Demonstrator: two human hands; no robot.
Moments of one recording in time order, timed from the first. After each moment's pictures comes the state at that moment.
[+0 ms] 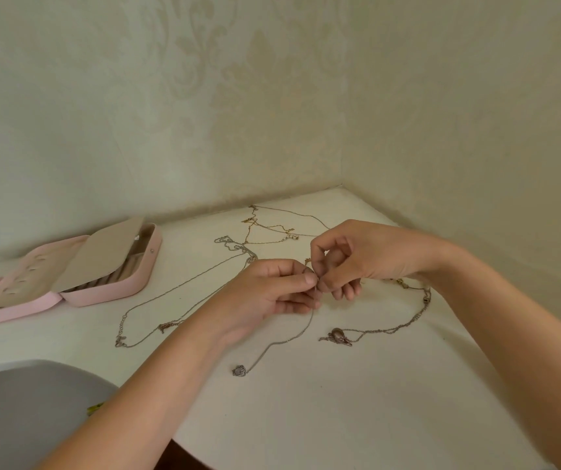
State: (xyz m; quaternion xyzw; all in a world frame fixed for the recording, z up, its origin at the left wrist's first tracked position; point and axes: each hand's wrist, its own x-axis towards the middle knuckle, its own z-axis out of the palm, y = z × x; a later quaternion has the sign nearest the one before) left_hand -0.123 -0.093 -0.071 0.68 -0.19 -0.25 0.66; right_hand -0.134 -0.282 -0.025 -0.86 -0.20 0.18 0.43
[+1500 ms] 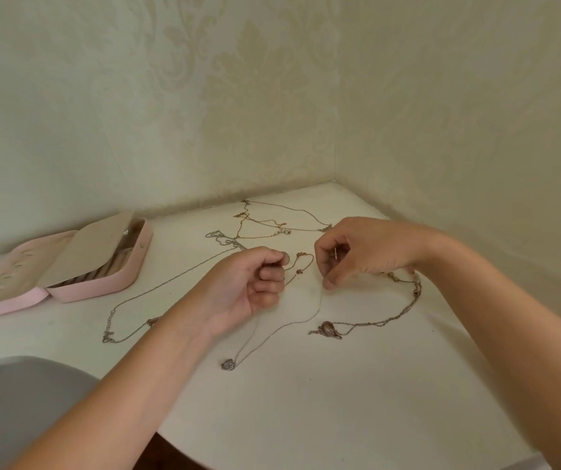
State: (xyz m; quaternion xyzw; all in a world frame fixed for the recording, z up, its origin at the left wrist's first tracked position) left_hand -0.119 -0.094 -0.063 0.60 -0.03 -0.29 0.75; right_hand -0.129 -0.295 -0.032 -0.92 -0.19 0.15 0.31
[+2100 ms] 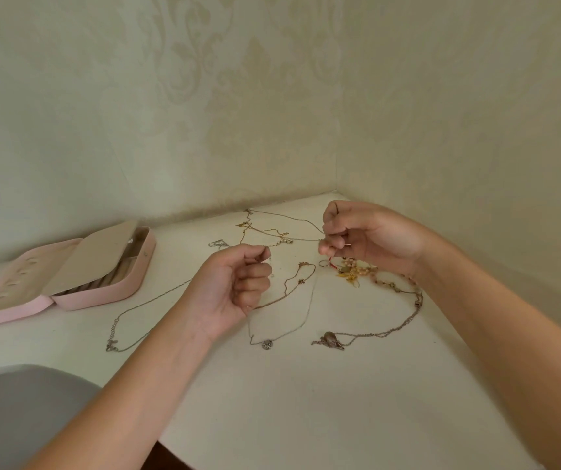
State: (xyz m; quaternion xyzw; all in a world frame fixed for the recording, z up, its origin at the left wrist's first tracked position) left_hand -0.114 -0.082 -0.057 0.54 0.01 -0.24 0.80; right_hand -0.116 -0.299 -0.034 -0.68 -0.12 0.11 0.71
